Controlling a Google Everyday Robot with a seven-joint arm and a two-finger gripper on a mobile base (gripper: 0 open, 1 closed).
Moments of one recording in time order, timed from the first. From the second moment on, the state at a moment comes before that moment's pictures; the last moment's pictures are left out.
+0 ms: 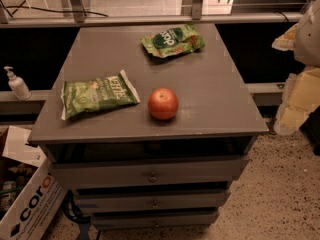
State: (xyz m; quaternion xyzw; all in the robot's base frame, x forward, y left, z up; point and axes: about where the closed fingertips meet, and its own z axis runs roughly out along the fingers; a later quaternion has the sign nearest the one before) arm 0.438 -0.217 0.976 -0.60 0.78 -0.03 0.16
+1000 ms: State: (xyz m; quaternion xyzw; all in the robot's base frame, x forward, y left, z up) arm 0.444 -0.169 0.970 -0.59 0.77 0.07 0.22
